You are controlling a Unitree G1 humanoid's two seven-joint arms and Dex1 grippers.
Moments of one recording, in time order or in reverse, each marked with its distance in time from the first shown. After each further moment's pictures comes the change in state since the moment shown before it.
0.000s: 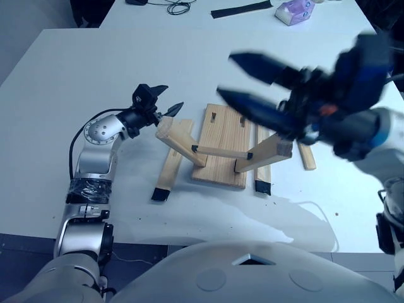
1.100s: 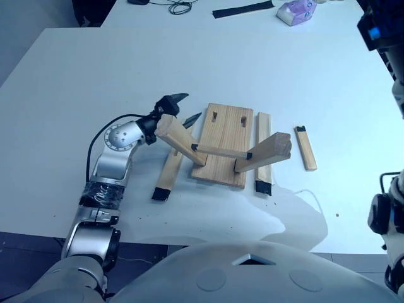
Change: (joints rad) left arm 0.026 -0.053 -0.142 -0.058 0.094 -0.108 -0.002; right arm 0.028 0.009 -0.184 0.204 -0.144 -0.062 -0.101
